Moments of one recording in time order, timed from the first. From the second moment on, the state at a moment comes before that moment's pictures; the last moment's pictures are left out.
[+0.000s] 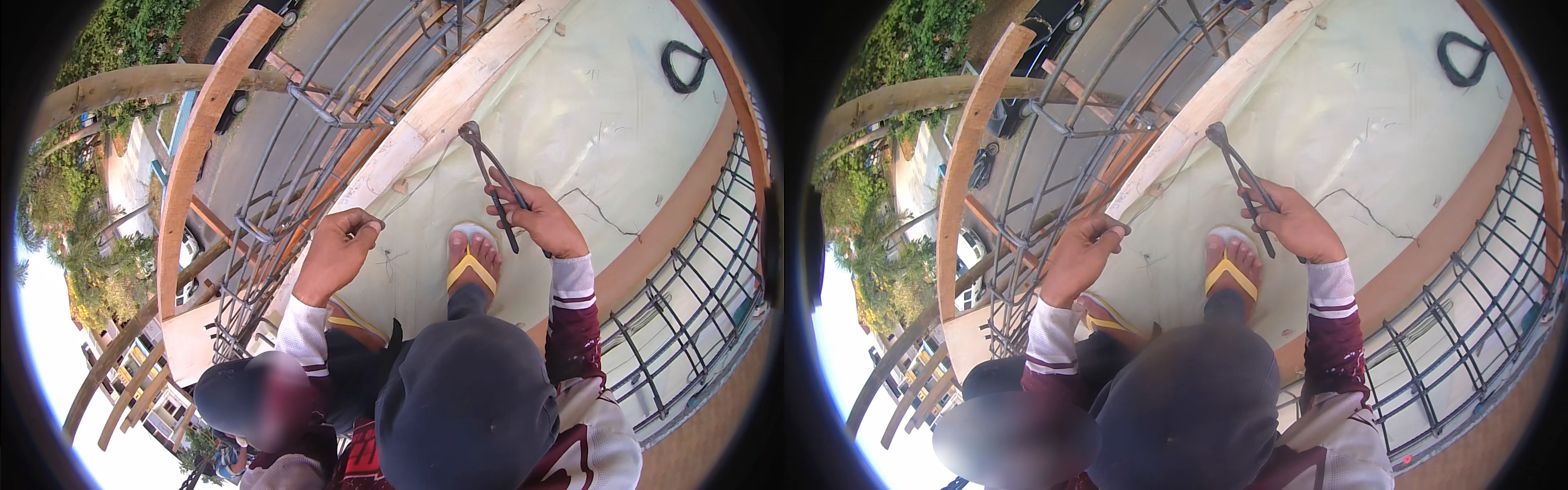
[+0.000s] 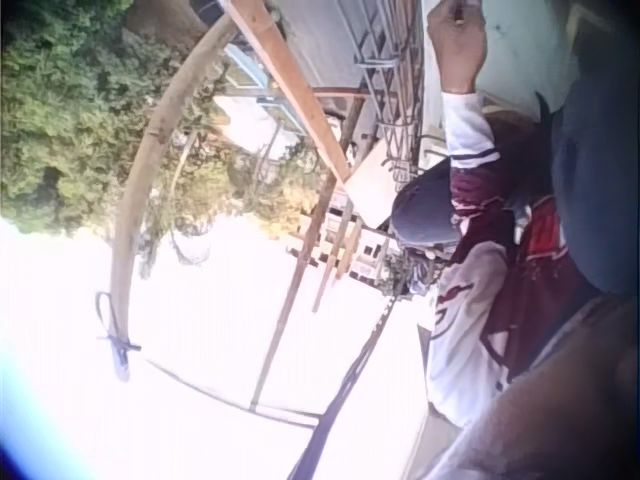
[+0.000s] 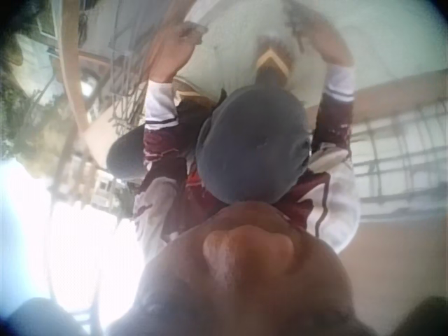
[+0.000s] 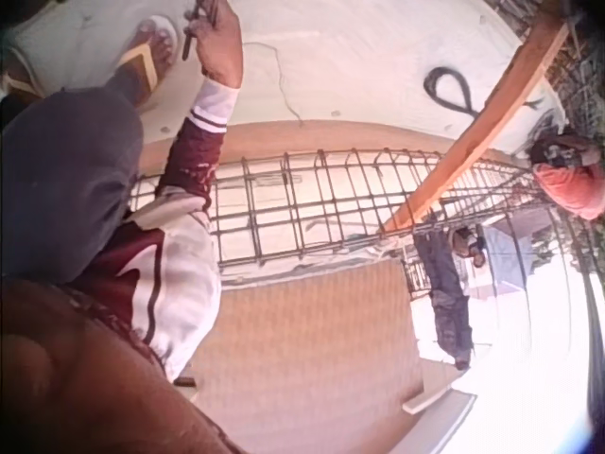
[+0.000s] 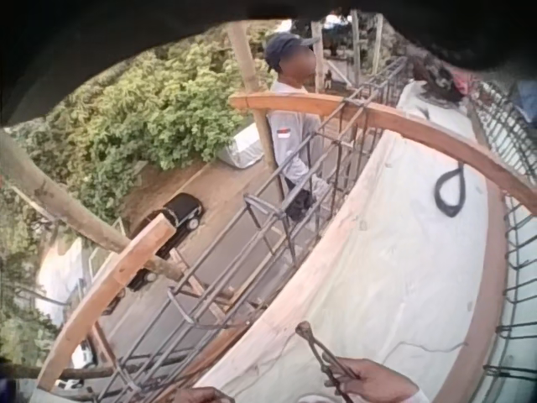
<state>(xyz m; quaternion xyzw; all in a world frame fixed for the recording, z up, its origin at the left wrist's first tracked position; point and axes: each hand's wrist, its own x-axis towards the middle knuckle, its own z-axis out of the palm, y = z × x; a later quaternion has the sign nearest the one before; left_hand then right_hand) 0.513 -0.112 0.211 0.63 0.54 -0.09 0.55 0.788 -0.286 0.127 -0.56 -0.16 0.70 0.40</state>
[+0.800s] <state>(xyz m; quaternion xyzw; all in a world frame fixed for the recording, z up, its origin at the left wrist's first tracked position) 0.571 -0.120 0.168 0.68 0.51 0.03 0.52 0.831 -0.323 0.155 -0.76 -0.27 0.53 0.26</state>
